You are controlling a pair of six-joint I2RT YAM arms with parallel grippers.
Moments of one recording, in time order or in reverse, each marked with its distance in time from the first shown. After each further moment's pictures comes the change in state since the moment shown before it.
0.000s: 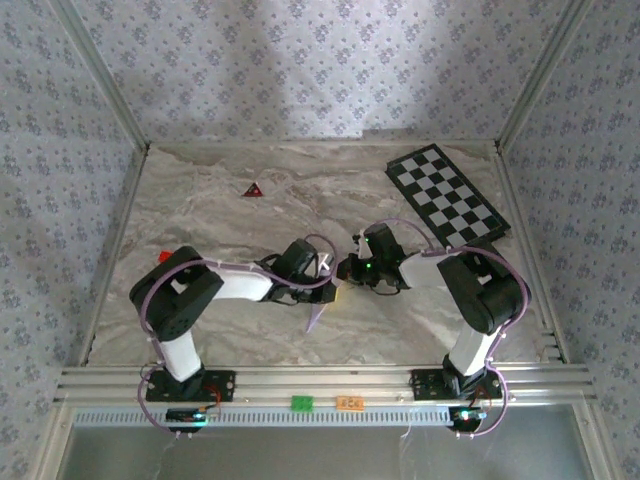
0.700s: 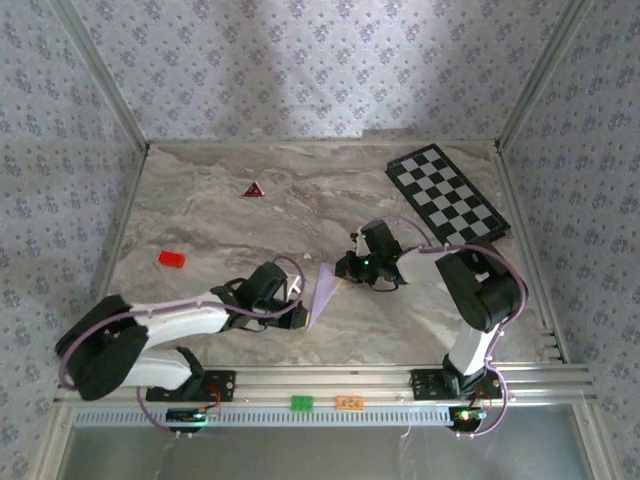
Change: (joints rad) left arm -0.019 -0.488 -0.288 -0.198 -0.064 0.007; right arm 0.006 0.016 0.061 -0.074 -0.011 -0.005
